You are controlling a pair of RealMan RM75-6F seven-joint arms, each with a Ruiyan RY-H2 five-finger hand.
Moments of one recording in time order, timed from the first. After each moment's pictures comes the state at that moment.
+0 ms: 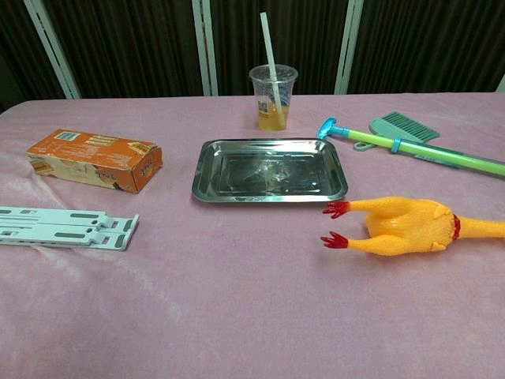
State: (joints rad) left arm -0.05 -1.17 -0.03 -1.72 1.54 1.53 0.23; right arm 0.04 -1.16 0.04 -1.64 -1.56 1.52 -0.06
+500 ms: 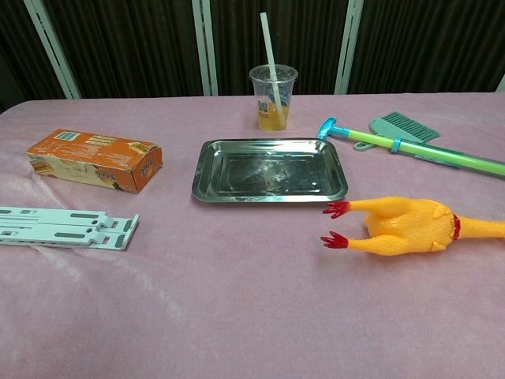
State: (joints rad) left arm -0.05 -1.16 -0.03 -1.74 1.54 1.53 0.24; right arm 0.04 -1.17 0.04 -1.63 -1.56 1.52 -0.04
